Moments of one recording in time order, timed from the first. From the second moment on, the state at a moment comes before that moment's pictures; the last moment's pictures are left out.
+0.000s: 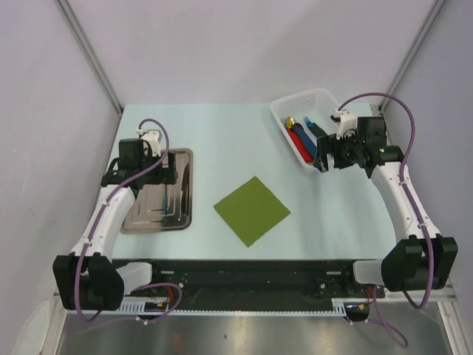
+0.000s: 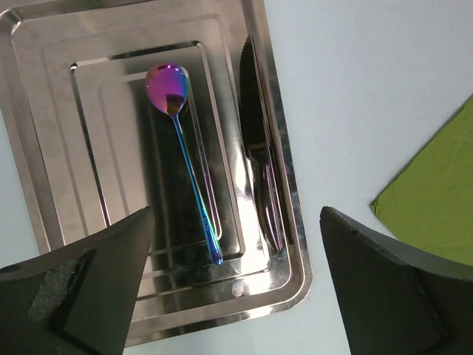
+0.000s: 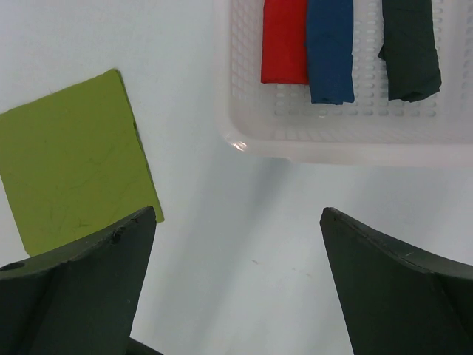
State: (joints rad) left arm -0.01 1.16 0.95 -0.55 0.13 0.02; right arm 0.05 1.31 1.22 -0.68 -0.34 -0.16
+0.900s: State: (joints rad) left arm -0.28 1.36 0.90 -0.60 -0.14 -0.09; right arm 0.07 1.35 1.22 -0.65 -0.28 -0.14
